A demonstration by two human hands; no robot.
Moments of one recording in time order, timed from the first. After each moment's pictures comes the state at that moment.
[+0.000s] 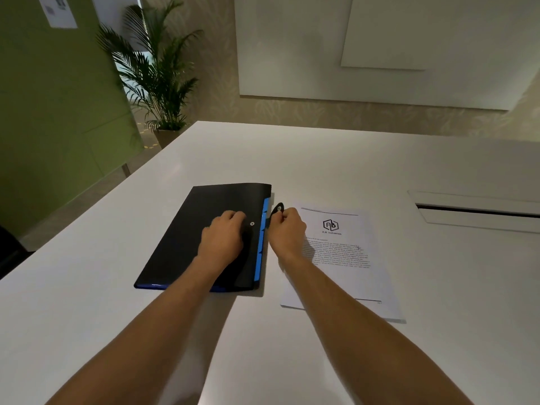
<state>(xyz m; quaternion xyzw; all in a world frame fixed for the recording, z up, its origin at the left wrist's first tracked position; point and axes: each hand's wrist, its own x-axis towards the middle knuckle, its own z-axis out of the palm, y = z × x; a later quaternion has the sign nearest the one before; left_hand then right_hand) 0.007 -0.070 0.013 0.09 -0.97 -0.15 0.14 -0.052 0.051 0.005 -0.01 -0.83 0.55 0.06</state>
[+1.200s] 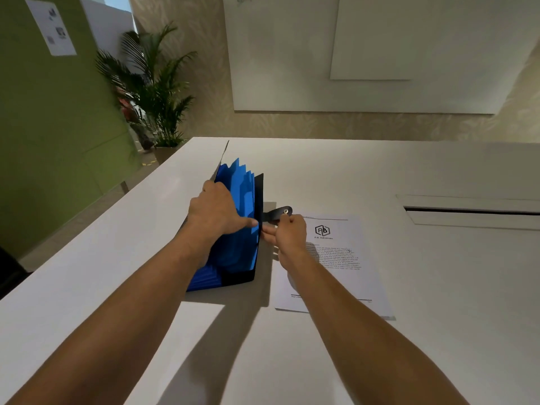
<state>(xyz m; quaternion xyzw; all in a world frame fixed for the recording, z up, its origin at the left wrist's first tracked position) 0.009 -0.046 0.121 0.21 -0.97 0.00 0.07 -0.040 0.074 0.033 -0.08 -0.61 0.78 -0.10</state>
